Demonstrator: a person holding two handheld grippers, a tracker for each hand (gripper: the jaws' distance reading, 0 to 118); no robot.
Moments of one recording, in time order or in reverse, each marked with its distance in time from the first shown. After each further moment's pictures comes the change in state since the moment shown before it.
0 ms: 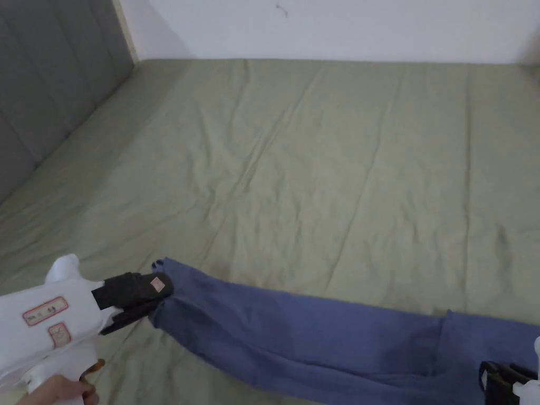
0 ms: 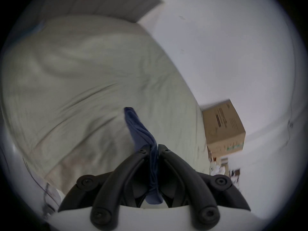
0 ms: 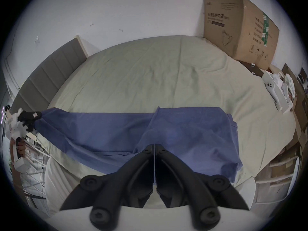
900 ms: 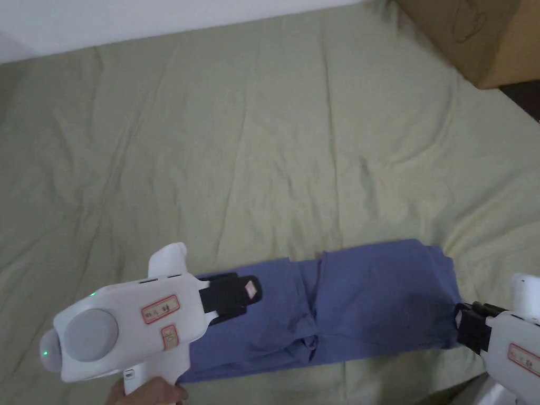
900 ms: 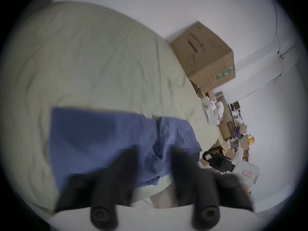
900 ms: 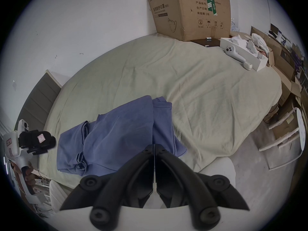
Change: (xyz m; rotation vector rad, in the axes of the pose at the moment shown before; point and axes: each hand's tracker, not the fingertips) left arm 0.144 -0.128 -0.135 -0.393 -0.119 -0.328; right arm 0.106 -0.038 0.032 0.042 -0.126 -0.312
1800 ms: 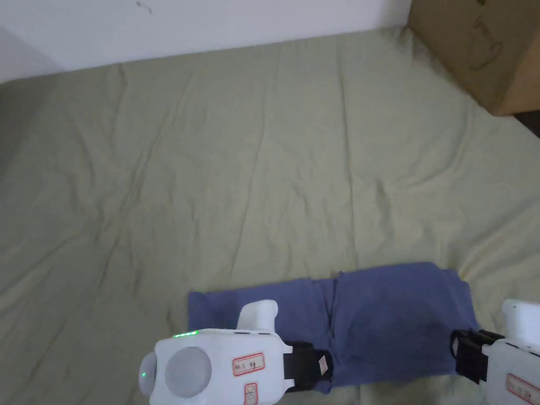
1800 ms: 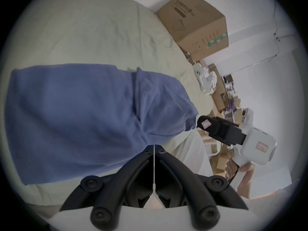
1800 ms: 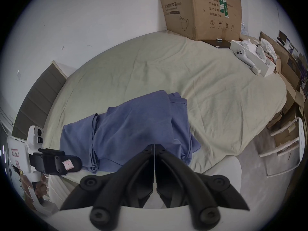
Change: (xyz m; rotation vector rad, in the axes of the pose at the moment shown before) left arm 0.008 -0.052 -0.045 -0.257 -0.136 -0.055; right arm -0.025 -0.001 0.002 -0.030 0.035 0.088
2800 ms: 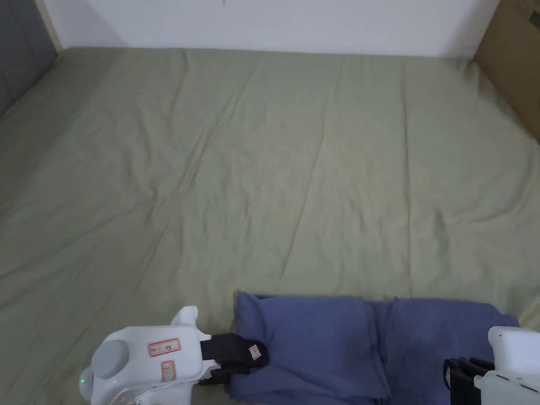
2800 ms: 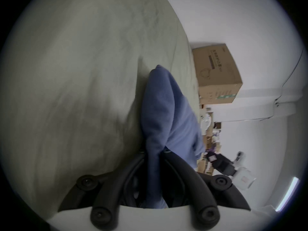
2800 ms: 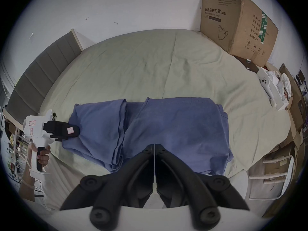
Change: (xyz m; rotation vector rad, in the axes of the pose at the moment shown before) left arm -0.187 -0.002 0.058 0.161 -0.157 0.436; right arm -0.085 0.008 -0.018 -0.085 0.023 0.255
